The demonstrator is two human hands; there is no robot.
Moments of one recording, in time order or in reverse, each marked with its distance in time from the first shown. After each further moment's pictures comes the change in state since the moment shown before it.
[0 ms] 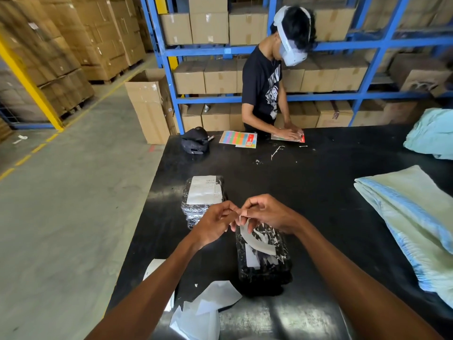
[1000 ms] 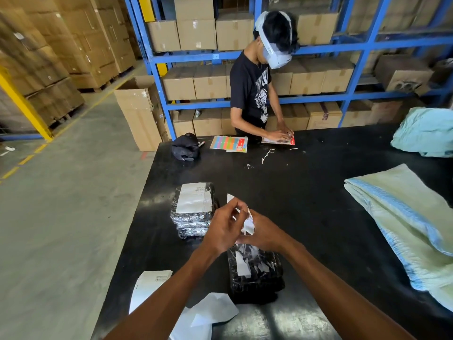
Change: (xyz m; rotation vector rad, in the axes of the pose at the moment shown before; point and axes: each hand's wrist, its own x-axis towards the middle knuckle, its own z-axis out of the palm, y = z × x) left_hand 0.025 0.020 0.051 0.120 0.216 0.259; right_hand -0.002 0.050 -0.004 -0.463 0.161 0.052
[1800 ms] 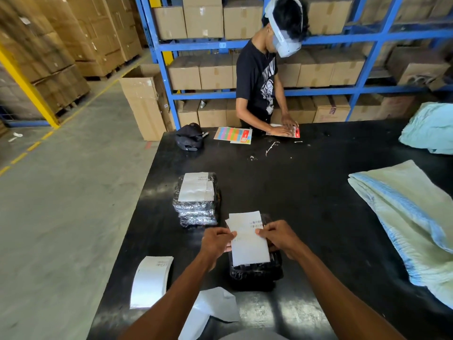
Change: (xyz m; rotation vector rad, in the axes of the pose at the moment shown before) left_hand -0.046 -0.073 0.025 -0.423 0.136 -0.840; right_hand -0.018 0.062 0.018 0.491 0.165 0.429
